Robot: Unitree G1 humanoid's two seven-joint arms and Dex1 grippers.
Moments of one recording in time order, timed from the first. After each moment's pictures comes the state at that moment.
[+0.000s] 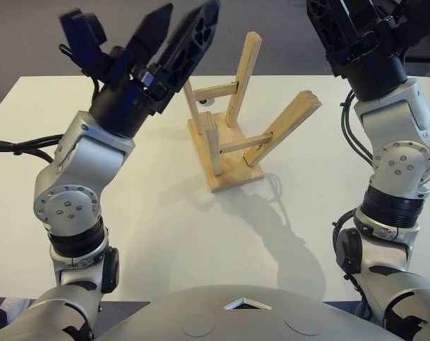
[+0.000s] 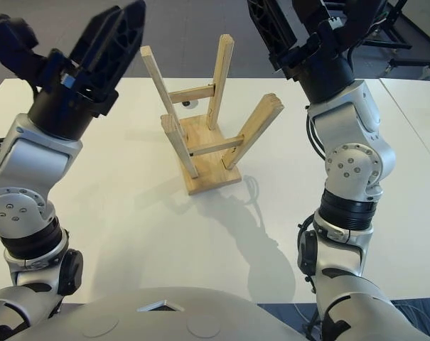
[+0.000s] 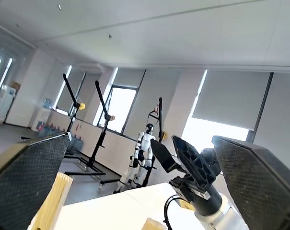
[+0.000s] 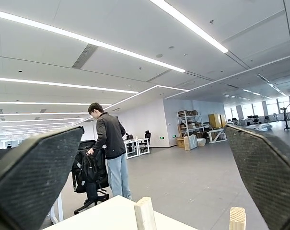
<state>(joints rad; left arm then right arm) -0.41 0.30 0.10 -0.63 -1.27 0.61 -0.01 -0.54 -0.38 -0.25 -0.31 0.95 0.48 0.36</state>
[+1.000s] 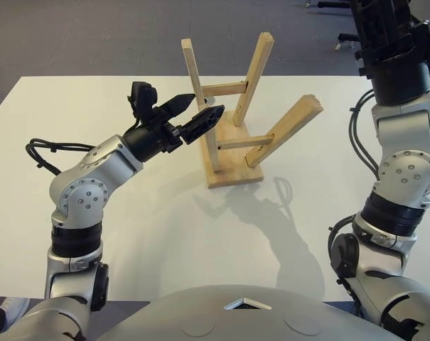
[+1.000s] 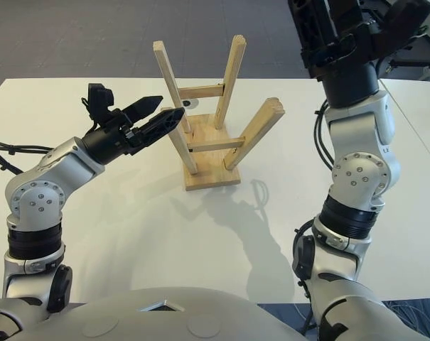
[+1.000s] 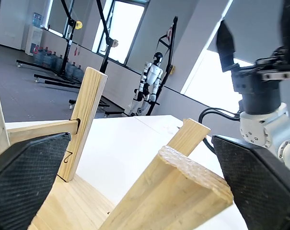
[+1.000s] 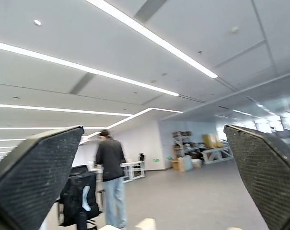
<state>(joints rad) -0.32 0.37 0.06 -0.40 -1.01 0.78 -0.35 -0.50 -0.35 -0.36 -0.28 0.94 0.39 0.39</state>
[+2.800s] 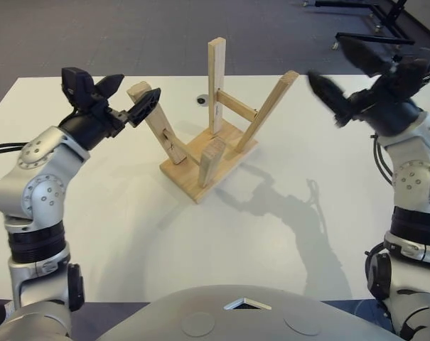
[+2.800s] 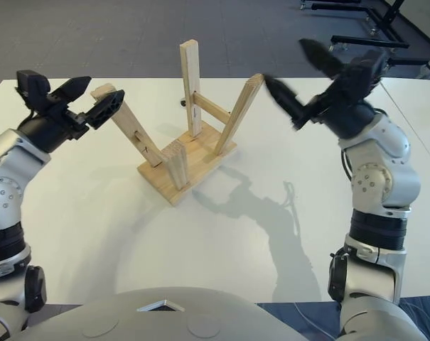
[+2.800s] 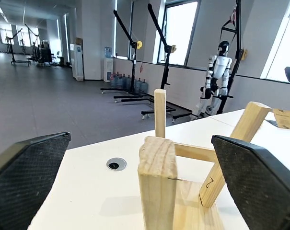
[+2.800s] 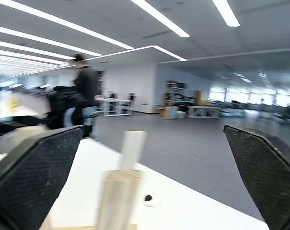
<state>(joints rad) -0.24 0.60 0.33 -0.39 -0.75 0.68 -0.53 -0.37 -0.56 -0.35 -0.02 0.72 0.30 0.77</state>
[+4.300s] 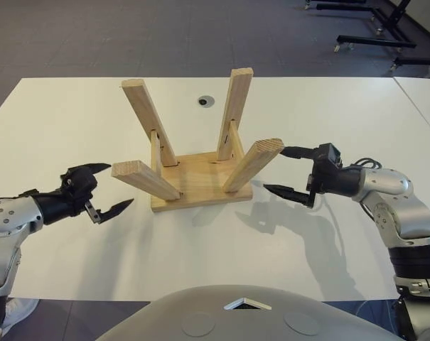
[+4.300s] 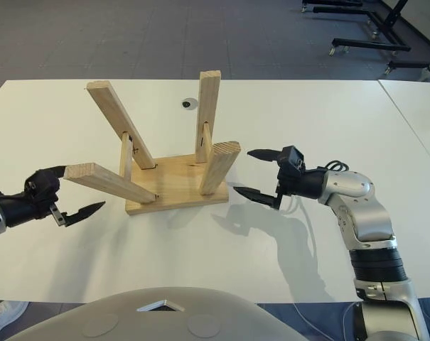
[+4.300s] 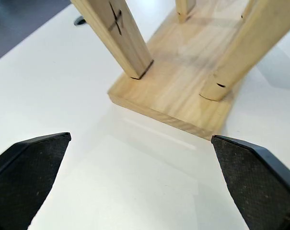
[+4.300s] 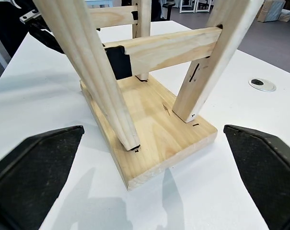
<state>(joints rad) 0.33 0.87 0.23 -0.35 -0.27 0.27 -0.95 -0.06 -0.68 0.00 -0.13 0.48 0.28 1.13</state>
